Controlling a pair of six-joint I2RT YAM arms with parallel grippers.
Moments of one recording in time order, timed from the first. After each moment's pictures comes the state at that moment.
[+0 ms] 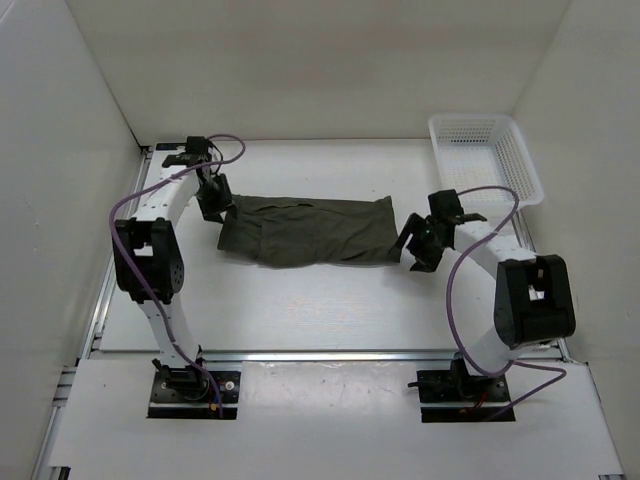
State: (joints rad) left arm -0.06 1.89 1.63 -0.89 0.09 -0.36; right arm 0.19 1.59 0.99 -0.54 -0.23 0.65
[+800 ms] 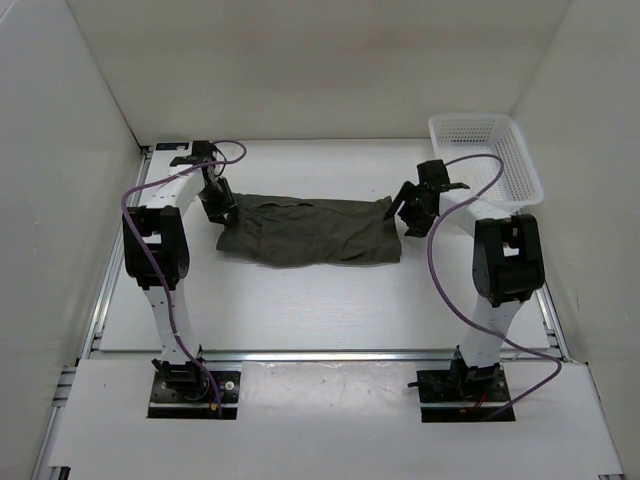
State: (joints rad) left arm -0.04 2.06 1.65 -0.85 0.09 -0.41; right arm 0.19 1.86 1.24 -0.44 -0.16 0.73
